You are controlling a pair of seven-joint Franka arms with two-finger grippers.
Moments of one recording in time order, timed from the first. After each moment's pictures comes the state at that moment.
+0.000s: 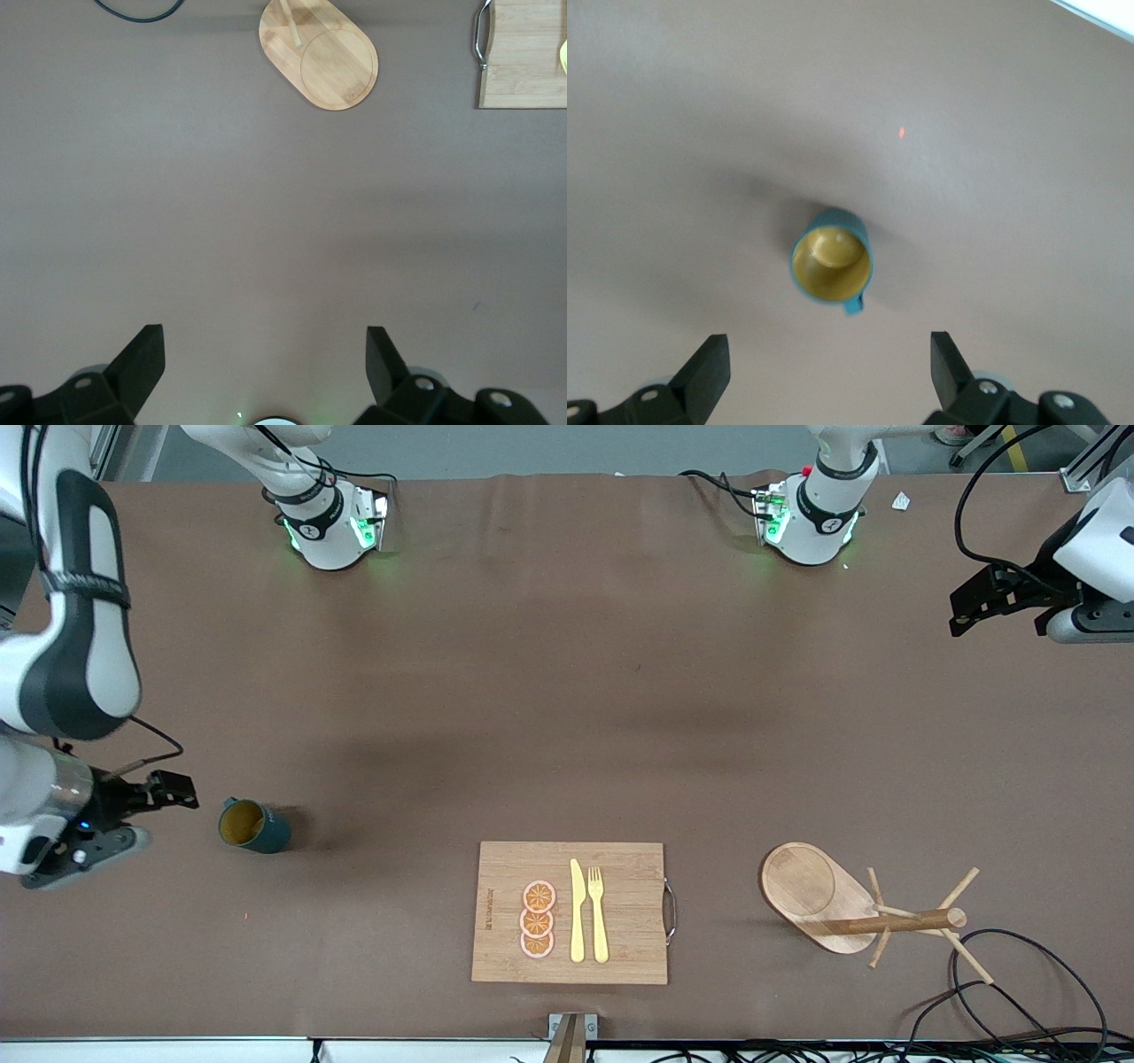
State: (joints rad) left arm 0.06 -0.05 -0.17 -1.56 0.02 1.49 -0.08; right arm -0.02 0.45 -0.05 -1.35 0.01 1.75 -0.43
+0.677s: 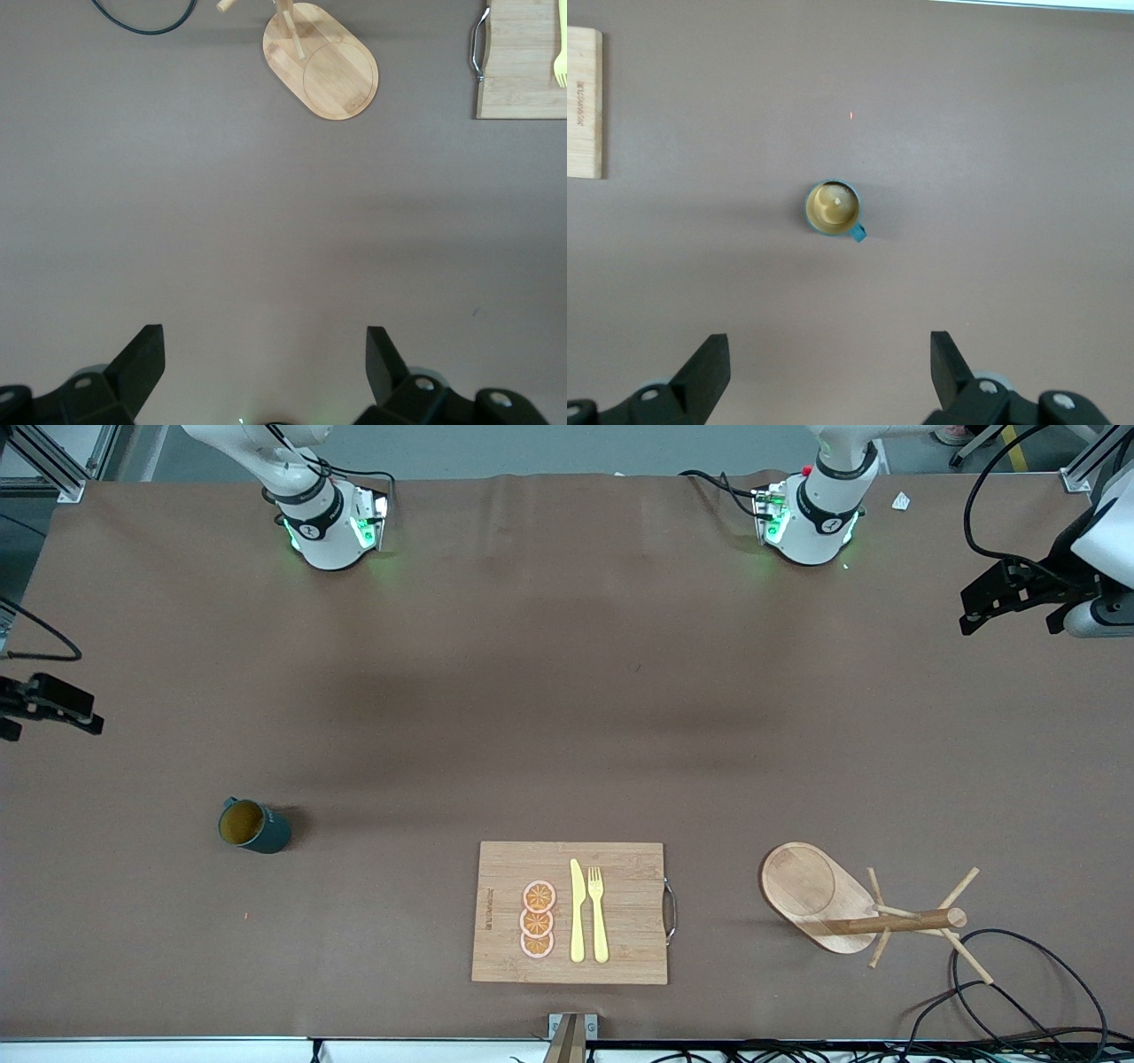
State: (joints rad) left arm 0.06 -0.05 -0.16 -1.54 0.02 1.49 -0.08; right arm -0.04 0.15 -0.06 -1.40 0.01 1.60 -0.16
